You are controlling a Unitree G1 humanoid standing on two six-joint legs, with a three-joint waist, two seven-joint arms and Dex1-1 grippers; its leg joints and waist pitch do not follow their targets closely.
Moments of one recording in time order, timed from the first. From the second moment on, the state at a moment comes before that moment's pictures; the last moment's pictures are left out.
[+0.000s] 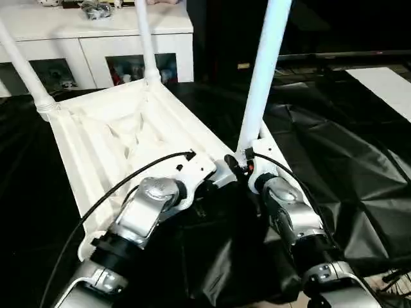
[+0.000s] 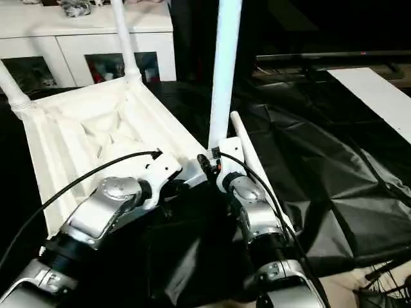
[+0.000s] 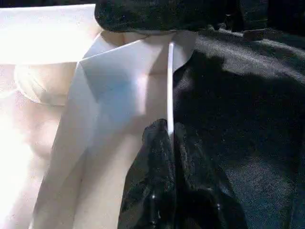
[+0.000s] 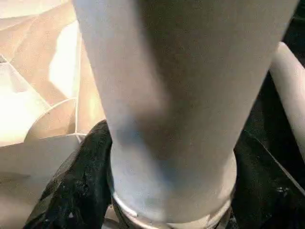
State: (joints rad) left arm -0.49 0.20 -0.33 0.28 0.08 0.54 -0.65; right arm -0.52 -0.02 0.04 0.64 0.08 0.11 0.24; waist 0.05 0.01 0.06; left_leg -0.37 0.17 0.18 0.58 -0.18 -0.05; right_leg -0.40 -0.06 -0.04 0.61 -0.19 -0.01
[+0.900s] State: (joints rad) left arm -0.32 0.46 -0.32 0.03 0.00 0.43 -0.93; right arm -0.39 -0.30 0.16 0.36 0.19 0.12 0.90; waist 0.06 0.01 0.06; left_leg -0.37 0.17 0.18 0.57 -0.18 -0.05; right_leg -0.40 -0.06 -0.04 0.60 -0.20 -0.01
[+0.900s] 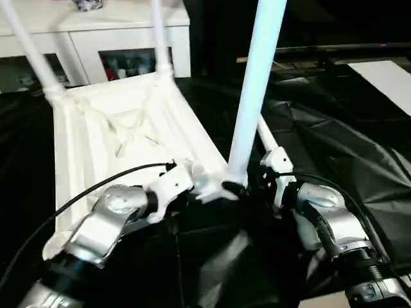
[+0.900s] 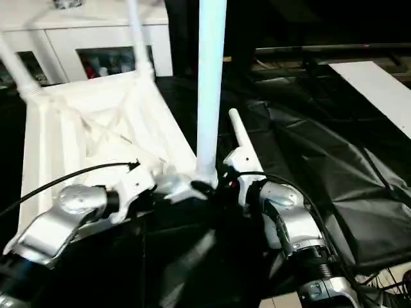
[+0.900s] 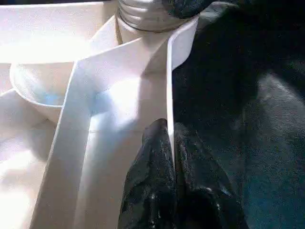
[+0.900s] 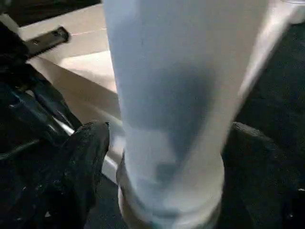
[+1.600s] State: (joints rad) left arm -0.31 0.48 -0.32 0.02 -0.02 0.42 -0.95; right arm -0.40 -0.29 0.17 0.40 0.18 0.10 0.92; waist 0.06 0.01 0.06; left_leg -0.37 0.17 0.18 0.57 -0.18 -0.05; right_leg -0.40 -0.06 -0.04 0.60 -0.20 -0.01
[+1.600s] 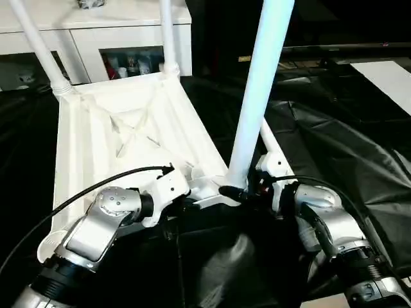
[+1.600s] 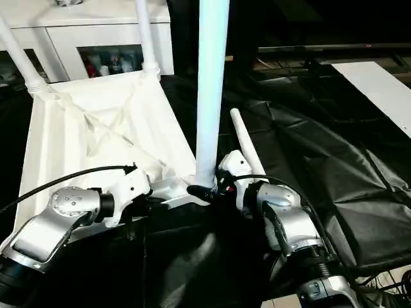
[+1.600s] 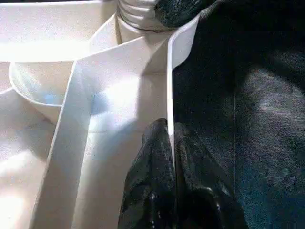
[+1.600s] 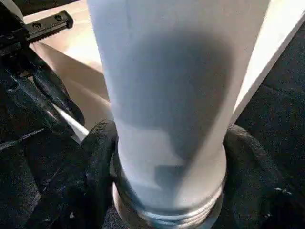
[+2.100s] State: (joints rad) left arm -0.45 0.24 -0.30 0.18 0.04 0.59 -0.67; right arm -0.49 -0.03 0.04 0.60 0.13 0.09 0.32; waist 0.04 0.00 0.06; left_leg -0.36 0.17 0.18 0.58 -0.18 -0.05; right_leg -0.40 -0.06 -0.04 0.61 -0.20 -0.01
